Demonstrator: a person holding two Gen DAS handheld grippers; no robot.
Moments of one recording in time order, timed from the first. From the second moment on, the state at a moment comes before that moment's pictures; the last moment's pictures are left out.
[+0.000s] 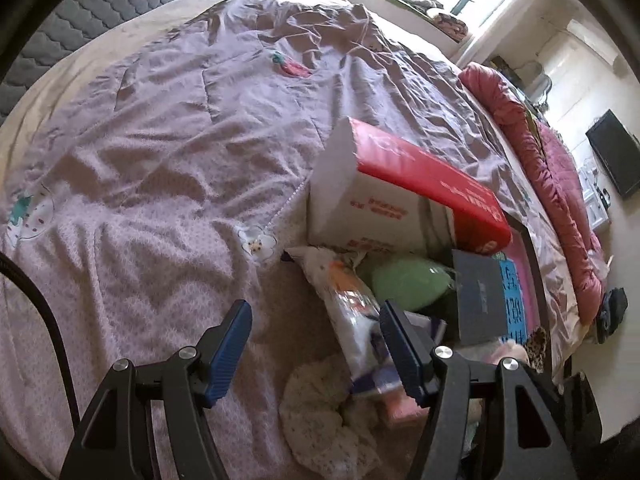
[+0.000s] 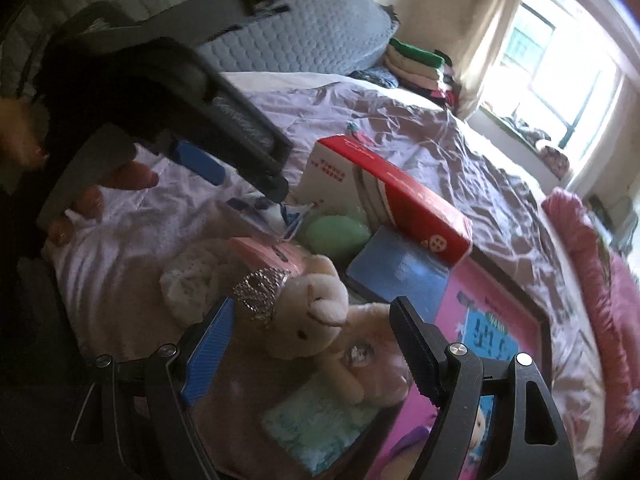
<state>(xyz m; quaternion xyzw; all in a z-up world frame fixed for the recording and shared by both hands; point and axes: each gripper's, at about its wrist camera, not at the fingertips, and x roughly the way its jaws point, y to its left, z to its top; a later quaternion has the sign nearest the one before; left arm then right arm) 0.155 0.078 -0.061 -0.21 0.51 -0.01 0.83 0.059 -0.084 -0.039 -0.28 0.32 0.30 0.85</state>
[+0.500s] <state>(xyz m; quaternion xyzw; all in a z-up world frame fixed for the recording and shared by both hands) 0.187 0.081 -0.093 -0.25 0.54 -0.03 0.80 0.076 -0.080 -0.051 -0.29 0.32 0.28 0.86</state>
